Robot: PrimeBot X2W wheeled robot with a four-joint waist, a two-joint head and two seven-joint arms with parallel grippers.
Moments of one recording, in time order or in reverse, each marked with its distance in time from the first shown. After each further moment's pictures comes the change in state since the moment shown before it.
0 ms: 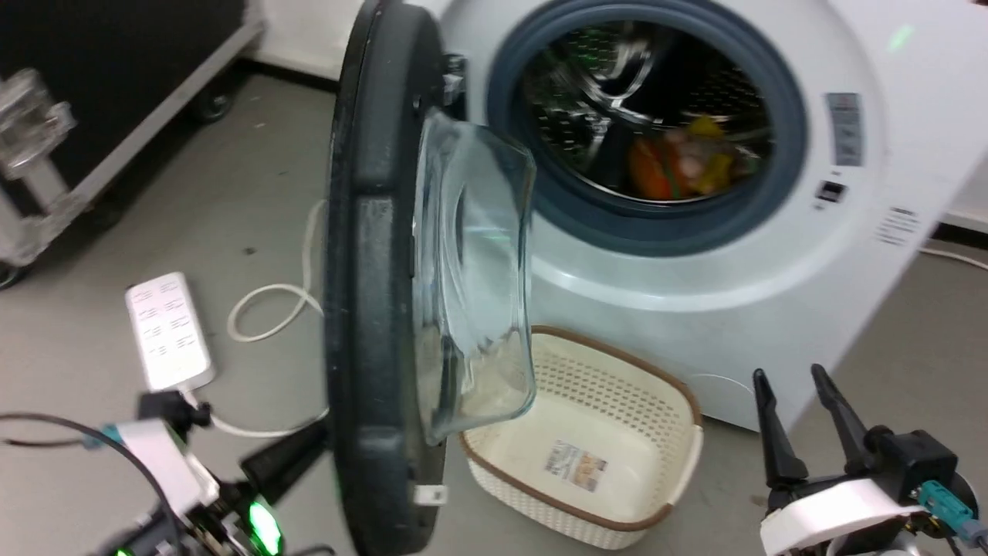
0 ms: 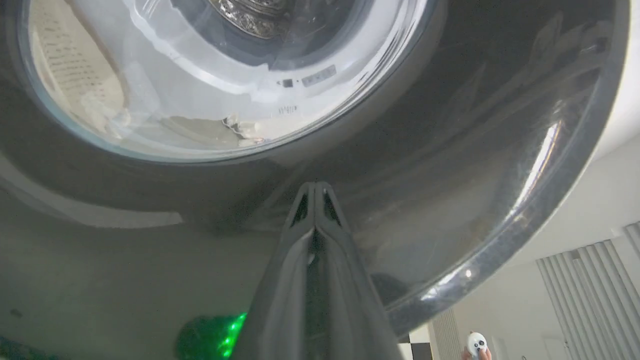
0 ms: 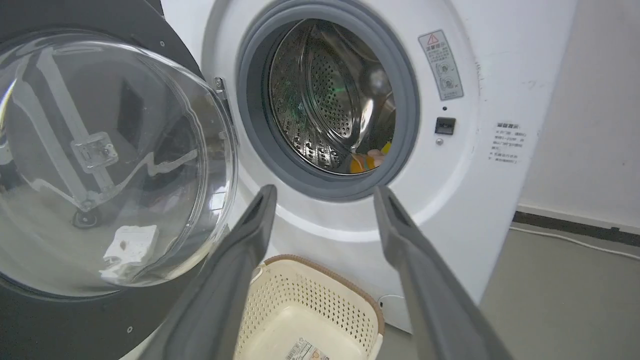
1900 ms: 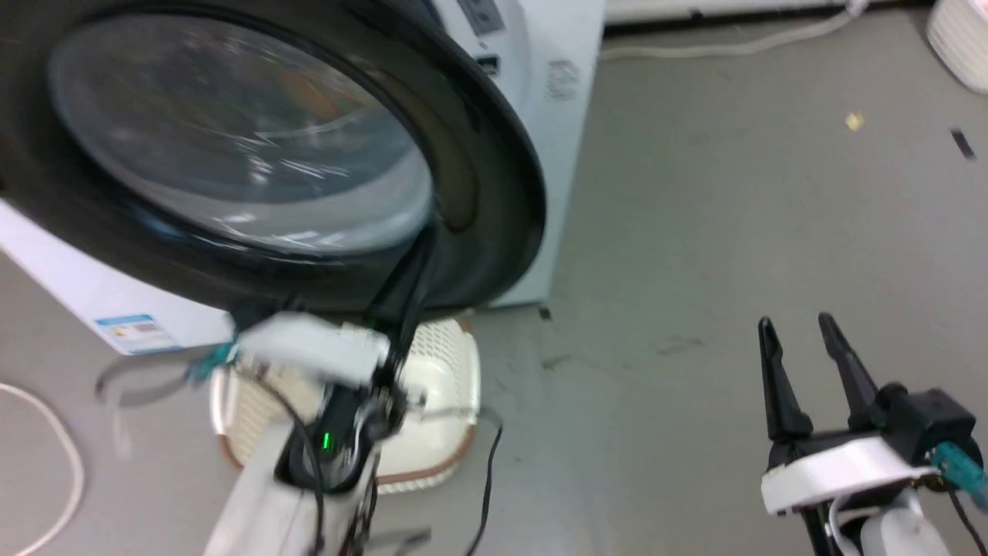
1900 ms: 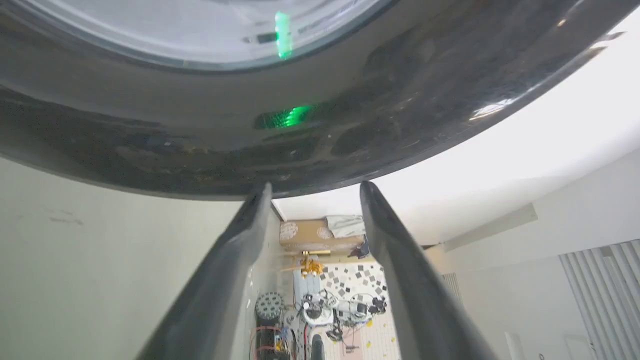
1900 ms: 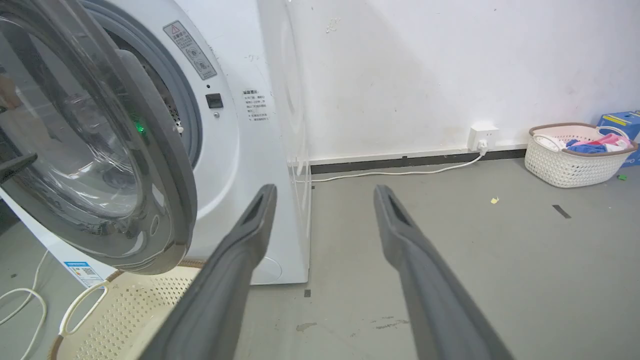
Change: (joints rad) left arm -0.288 -0.007 -0.558 0.179 -0.063 -0.079 -1.002; right arm -0.084 0.000 -0.003 -0.026 0.024 0.000 0.000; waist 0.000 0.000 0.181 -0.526
